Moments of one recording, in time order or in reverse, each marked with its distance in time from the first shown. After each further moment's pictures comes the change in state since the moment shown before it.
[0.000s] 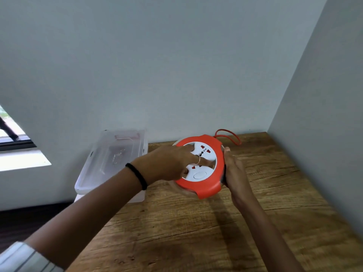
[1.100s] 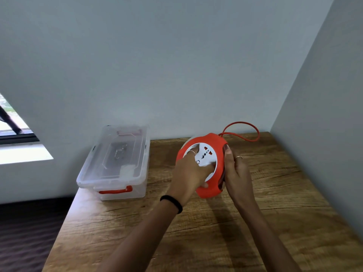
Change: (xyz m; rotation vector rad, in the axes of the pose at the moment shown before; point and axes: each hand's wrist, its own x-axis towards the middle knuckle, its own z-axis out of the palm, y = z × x) left_hand 0.016 0.066 0.031 -1.165 0.357 -0.706; right_hand -0.011 0.010 -0.002 -0.292 0.104 -0.298
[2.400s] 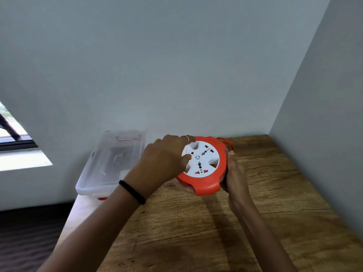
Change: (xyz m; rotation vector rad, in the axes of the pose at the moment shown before) left_hand 0.009 0.009 -0.071 0.849 0.133 0.490; right_hand 0.007 -0.010 0.007 0.402 -0.024 0.374
